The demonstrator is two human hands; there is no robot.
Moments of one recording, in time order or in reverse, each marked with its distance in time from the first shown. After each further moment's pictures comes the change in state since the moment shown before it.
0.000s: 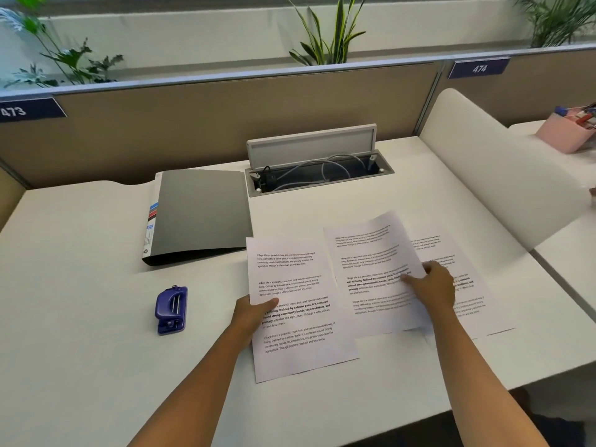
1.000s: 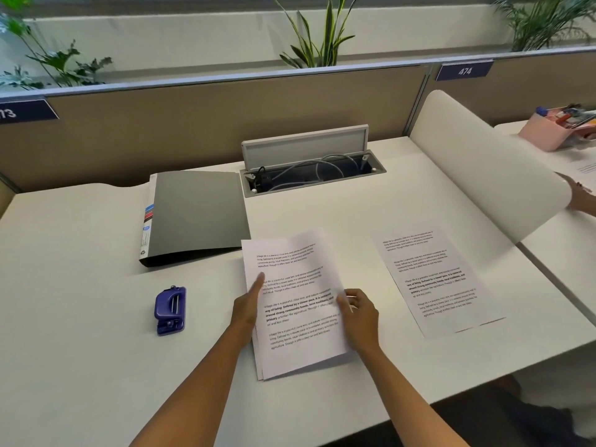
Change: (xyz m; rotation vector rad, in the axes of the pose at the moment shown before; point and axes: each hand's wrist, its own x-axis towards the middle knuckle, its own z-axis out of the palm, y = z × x) left_hand -0.008 0.011 0.000 -0.134 -0.008 -0.084; right_hand -0.124 -0.014 0.099 0.482 -0.168 -0.183
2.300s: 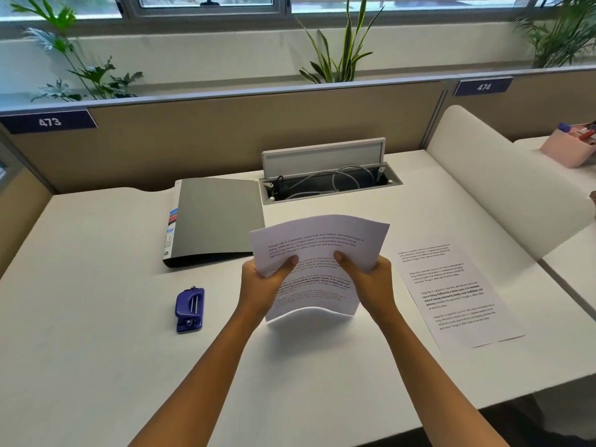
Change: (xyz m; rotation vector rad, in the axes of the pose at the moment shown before) left_hand -0.086 0.080 0.022 0.060 0.003 0.674; right_hand 0.012 -0.121 -0.011 0.406 -0.162 -0.258
